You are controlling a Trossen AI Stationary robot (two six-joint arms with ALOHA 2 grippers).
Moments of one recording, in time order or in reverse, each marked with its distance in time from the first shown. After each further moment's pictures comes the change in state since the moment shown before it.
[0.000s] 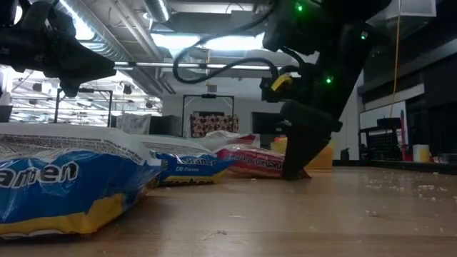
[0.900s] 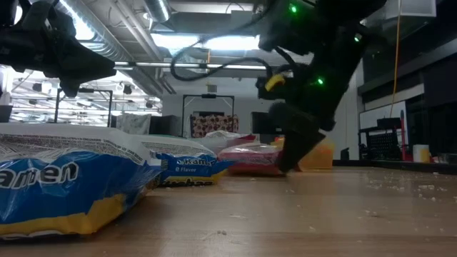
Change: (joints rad) left arm 0.000 0.000 0.000 0.000 -0.001 0.000; right arm -0.007 0.010 0.029 -0.009 0.063 0.052
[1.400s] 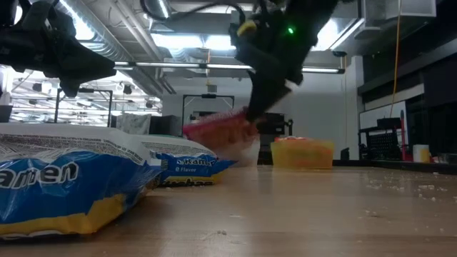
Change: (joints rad) left arm 0.000 0.000 0.000 0.000 0.000 0.000; right arm -0.008 0.000 0.269 -0.170 0.097 -0.160
